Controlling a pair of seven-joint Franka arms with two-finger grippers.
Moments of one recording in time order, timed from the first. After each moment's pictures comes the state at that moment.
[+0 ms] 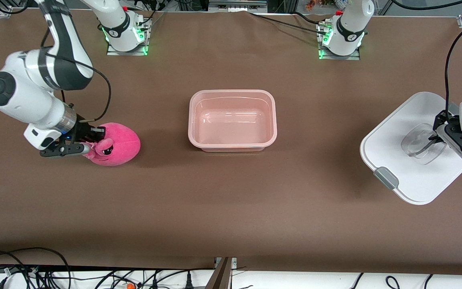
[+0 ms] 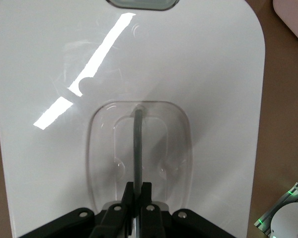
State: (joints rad) left arm 0.12 0.35 -0.06 -1.30 0.05 1.51 0.92; right arm 0.12 0.20 0.02 -1.80 0.08 1.98 -0.04
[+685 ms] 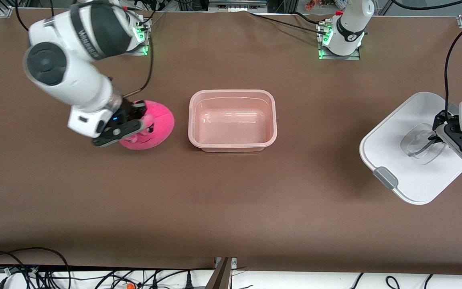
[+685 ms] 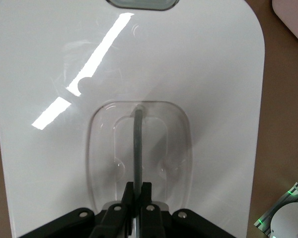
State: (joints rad) left arm 0.12 0.35 -0.06 -1.30 0.05 1.51 0.92; right arm 0.41 0.31 0.03 -1.43 0.03 1.62 -0.04
